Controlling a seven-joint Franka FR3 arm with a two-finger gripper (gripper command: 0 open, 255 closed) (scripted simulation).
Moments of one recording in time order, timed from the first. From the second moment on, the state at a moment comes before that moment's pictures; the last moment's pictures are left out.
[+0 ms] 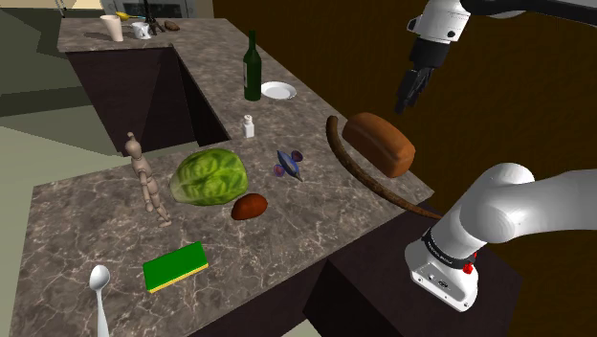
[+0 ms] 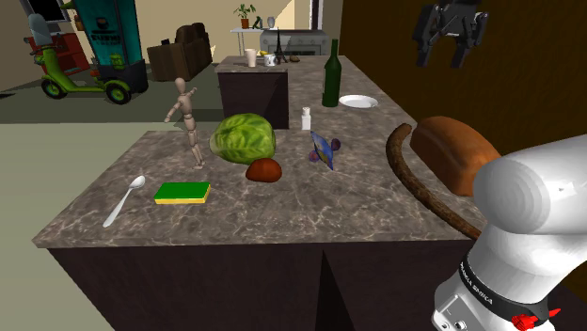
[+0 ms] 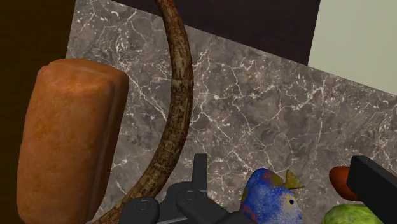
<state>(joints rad) 0.00 -0.77 -0.04 -2.36 0.06 1.50 -0.13</state>
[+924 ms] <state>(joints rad) 0.15 -0.68 -0.16 -2.70 0.27 2.07 -0.45</state>
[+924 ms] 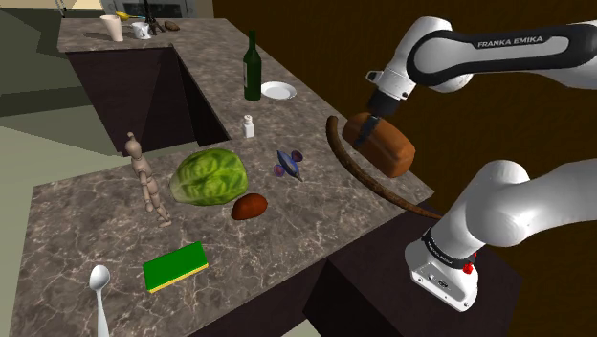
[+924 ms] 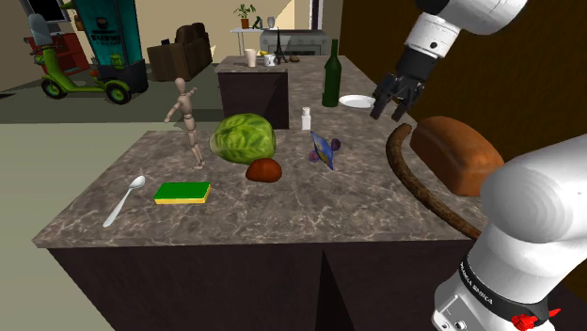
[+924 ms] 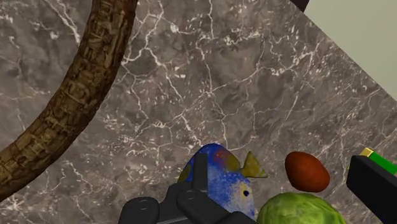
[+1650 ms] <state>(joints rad) 0.54 -0.32 -0.37 -2.73 0.78 2.51 -1.04</state>
